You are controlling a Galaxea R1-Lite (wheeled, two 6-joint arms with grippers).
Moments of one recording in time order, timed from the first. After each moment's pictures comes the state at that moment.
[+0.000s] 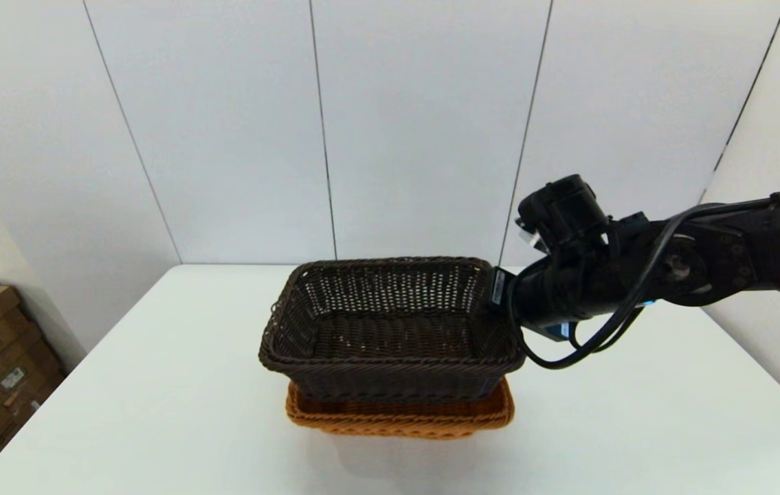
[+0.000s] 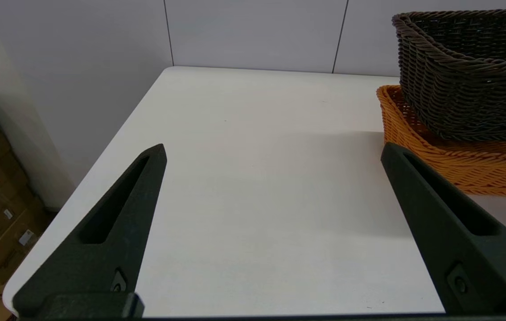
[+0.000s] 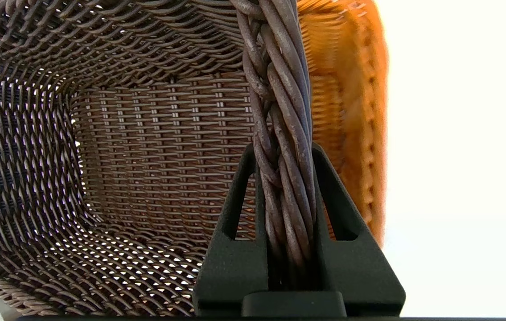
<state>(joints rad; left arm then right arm) -0.01 0.00 0.00 -0.01 0.03 -0.07 0.49 1.90 -1.27 0.22 0.07 0.73</state>
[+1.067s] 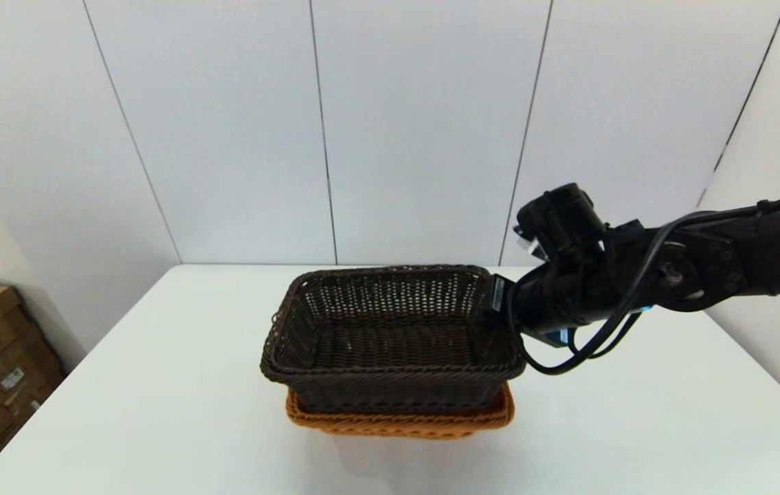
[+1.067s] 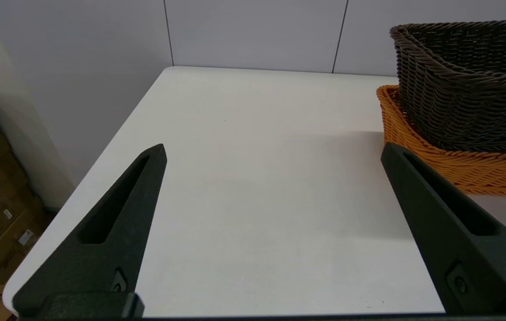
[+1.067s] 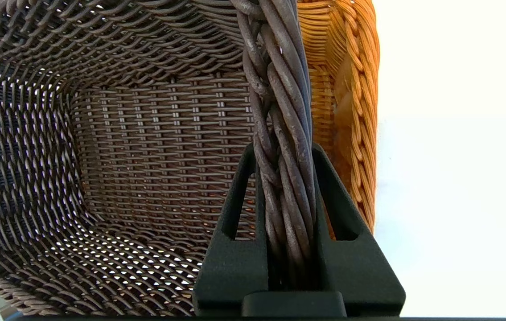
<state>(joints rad) -0.01 0.00 0.00 0.00 0.03 -0.07 0.48 1.91 -1.25 0.21 0.10 0.72</state>
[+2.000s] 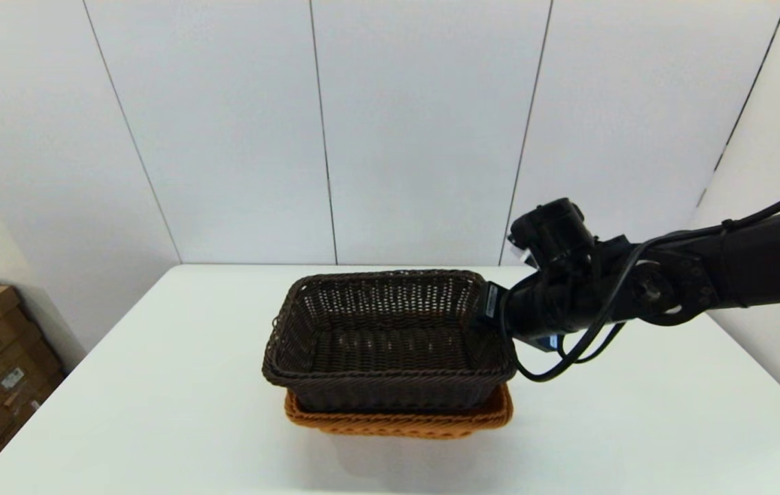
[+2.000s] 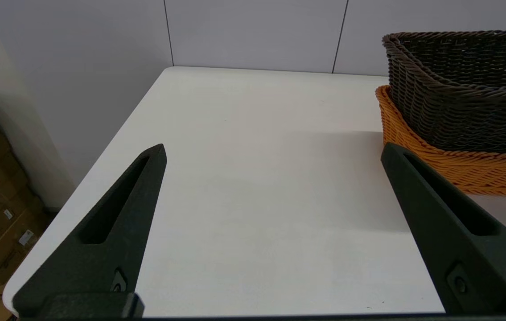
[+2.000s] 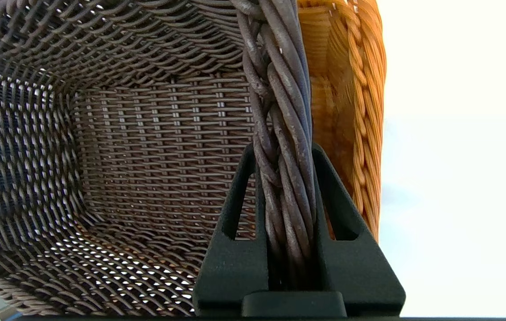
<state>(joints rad) -0.01 0.00 0.00 -0.01 0.03 -0.07 0.48 1.95 -1.20 0.09 0.12 0.71</state>
